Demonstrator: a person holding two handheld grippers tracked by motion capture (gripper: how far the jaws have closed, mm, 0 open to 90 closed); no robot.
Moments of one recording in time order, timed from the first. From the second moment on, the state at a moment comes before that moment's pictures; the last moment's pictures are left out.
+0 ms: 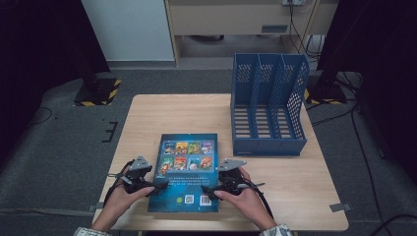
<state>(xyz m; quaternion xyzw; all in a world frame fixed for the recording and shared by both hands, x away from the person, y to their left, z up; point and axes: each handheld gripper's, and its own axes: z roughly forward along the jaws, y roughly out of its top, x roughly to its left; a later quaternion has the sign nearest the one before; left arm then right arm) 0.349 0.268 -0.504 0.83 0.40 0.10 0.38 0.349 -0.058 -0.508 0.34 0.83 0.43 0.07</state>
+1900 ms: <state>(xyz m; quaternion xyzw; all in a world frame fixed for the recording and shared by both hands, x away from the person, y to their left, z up) 0.362 0.277 -0.465 0.80 0.40 0.07 0.44 0.385 -0.040 -0.477 0.35 0.82 0.44 0.02</state>
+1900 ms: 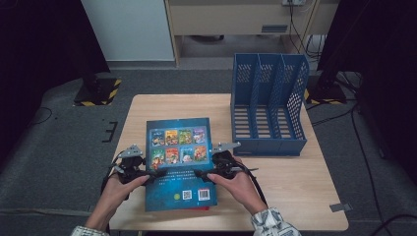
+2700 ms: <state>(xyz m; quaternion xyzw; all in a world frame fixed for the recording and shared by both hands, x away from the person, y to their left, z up) 0.375 0.267 -0.427 0.81 0.37 0.16 0.42 0.395 -0.044 -0.443 0.34 0.82 0.46 0.09</state>
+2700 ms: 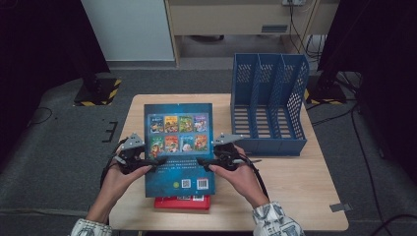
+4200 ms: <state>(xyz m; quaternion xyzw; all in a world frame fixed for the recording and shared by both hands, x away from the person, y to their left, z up) 0.389 0.257 -0.406 0.79 0.34 0.28 0.43 0.408 -0.046 -0.410 0.32 0.81 0.47 0.18</state>
